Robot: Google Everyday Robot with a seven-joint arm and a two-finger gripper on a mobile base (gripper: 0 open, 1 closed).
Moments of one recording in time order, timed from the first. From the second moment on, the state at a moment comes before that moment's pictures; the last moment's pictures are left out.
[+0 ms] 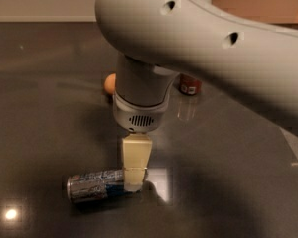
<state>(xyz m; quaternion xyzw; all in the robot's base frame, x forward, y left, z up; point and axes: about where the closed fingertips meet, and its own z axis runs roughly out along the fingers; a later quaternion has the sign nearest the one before) 0.391 0.032 0.875 -0.73 0.68 0.04 0.08</state>
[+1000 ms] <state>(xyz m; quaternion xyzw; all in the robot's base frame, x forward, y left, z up) 0.352 0.069 0.856 -0.73 0.68 0.04 0.07</state>
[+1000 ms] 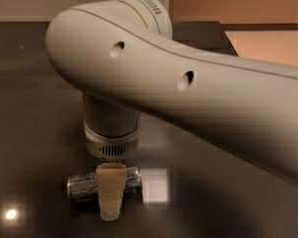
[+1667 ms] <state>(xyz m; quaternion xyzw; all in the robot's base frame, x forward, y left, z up) 0.344 0.088 0.829 -0.74 0.66 0.04 0.05</state>
